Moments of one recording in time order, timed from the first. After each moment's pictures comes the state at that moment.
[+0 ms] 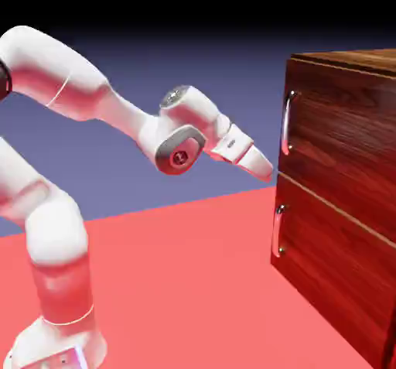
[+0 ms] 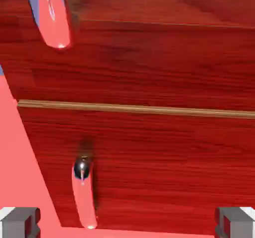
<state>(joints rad) -0.04 -0.61 0.06 -2.80 0.12 3.01 0.69</state>
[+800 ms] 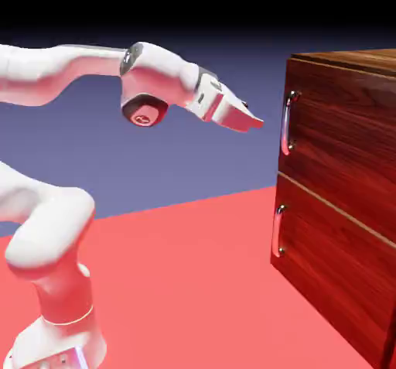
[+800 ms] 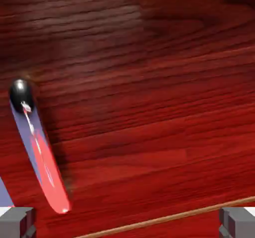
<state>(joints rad) -0.55 -1.00 0.55 -2.68 1.16 2.80 0.19</state>
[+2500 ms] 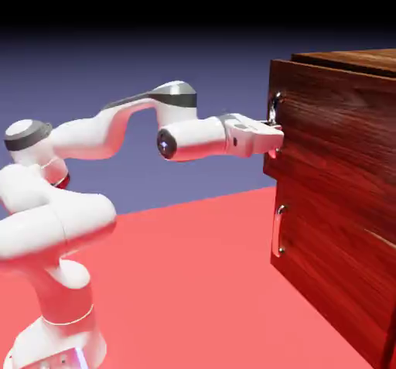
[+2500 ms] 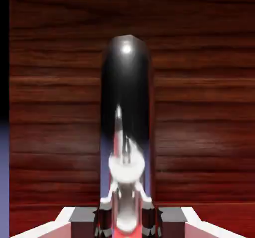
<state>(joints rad) -1.23 -1.52 1.16 -2.70 2.66 2.14 -0.63</state>
